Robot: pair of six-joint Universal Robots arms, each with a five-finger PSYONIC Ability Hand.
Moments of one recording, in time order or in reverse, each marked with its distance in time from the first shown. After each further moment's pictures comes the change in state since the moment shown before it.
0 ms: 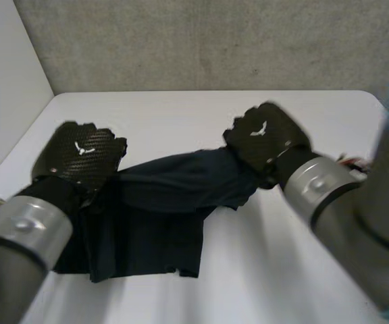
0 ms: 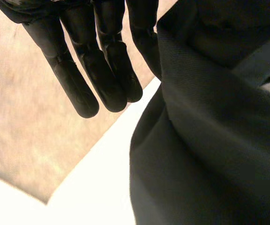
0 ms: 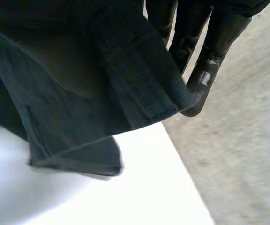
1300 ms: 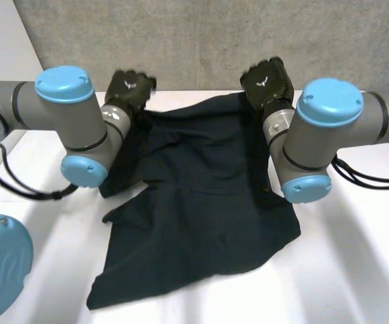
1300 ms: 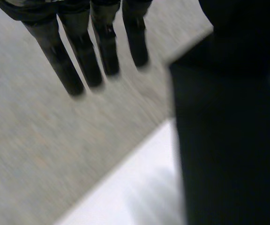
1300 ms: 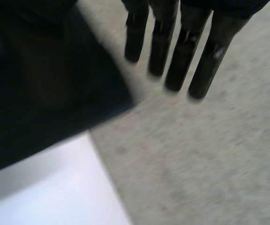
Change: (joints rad) left arm 0.194 -1.001 1.047 0.092 0.227 -0.140; right arm -0.120 0.638 -0.542 -0.406 0.091 -0.079; left_hand -0.305 -0.383 -0.353 -0.370 -0.265; right_hand -0.381 -0.401 -0.394 -0.401 -0.384
